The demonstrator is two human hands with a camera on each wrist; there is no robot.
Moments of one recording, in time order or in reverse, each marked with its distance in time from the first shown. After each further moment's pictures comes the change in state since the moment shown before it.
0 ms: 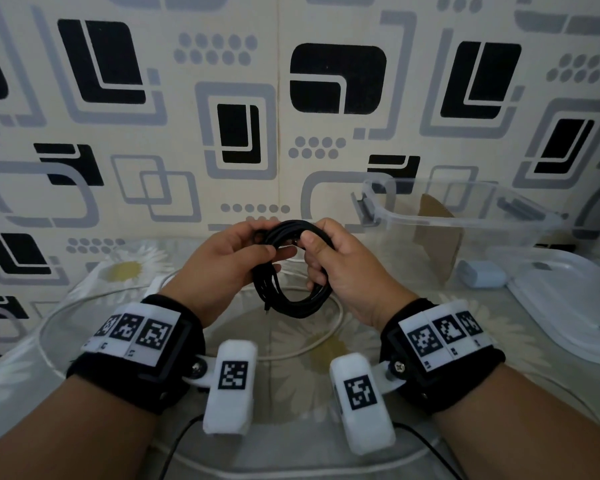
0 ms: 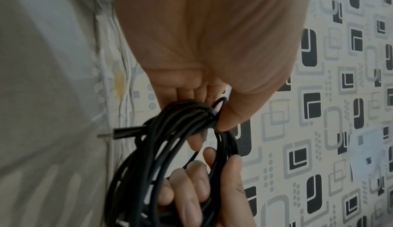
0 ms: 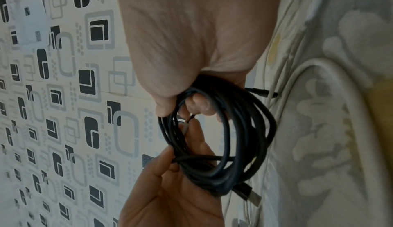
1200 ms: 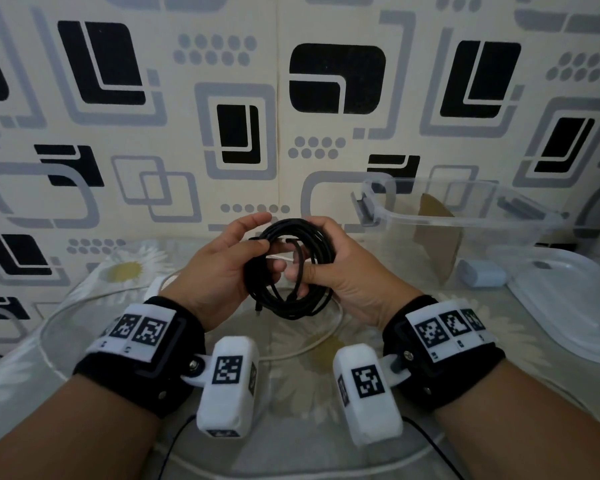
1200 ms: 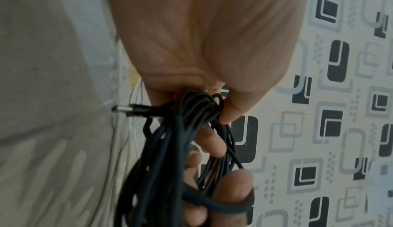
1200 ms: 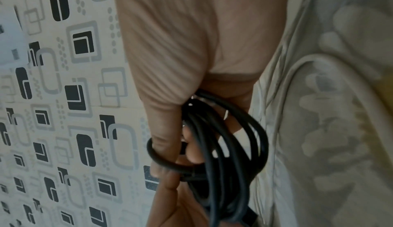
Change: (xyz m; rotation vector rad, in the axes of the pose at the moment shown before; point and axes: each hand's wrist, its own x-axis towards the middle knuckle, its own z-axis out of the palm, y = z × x) left_hand 0.004 -0.003 0.003 -0.281 0.020 -0.055; right_hand -0.002 -0.001 -0.003 0.210 -0.115 0.047
